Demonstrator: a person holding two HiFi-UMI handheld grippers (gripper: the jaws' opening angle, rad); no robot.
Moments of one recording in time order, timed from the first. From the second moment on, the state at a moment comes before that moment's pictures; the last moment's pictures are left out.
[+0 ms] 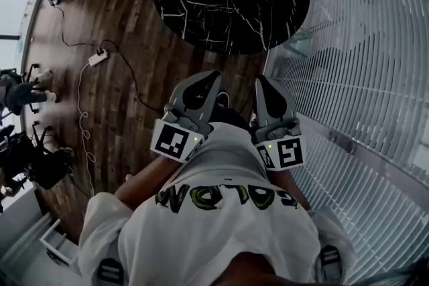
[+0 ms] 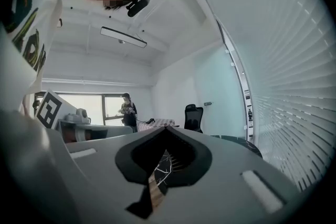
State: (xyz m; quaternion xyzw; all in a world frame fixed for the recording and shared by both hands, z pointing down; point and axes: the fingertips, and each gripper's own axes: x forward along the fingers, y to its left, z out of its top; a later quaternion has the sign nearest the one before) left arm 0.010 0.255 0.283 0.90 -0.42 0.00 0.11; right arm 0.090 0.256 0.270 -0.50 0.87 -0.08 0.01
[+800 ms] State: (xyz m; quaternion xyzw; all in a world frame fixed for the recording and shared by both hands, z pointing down) left arm -0.008 0.161 0.312 0.89 -0.43 0.02 0.13; right arm 0.087 0.153 0.303 -0.50 0.86 -0.09 -0.02
